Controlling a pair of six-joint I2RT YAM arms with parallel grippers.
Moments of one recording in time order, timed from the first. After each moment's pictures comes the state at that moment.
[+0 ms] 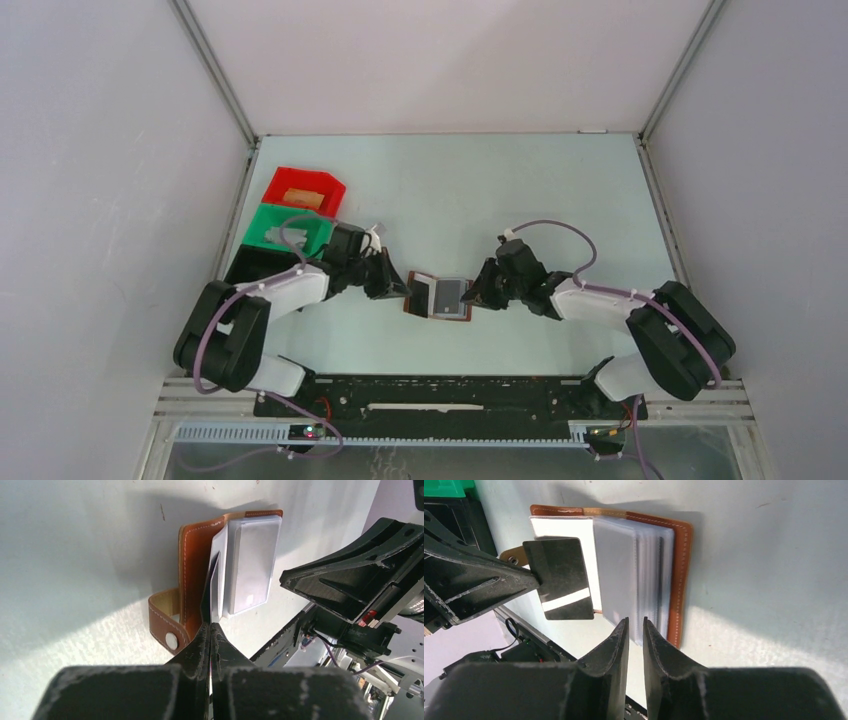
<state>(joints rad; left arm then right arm) -0.39 1.43 0.60 -0.05 0.56 -0.69 0.66 1.42 0.57 0.07 -0.22 0.99</state>
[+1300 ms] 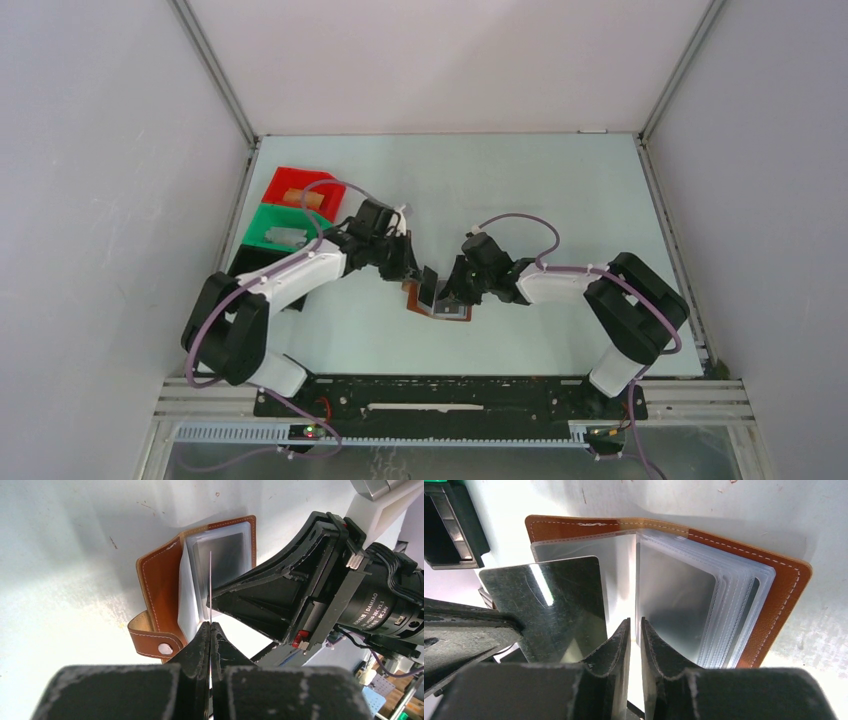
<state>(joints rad) -0.54 1.47 0.91 -0.37 0.39 -0.58 0.77 1.66 0.78 0.03 -0.21 1.02</state>
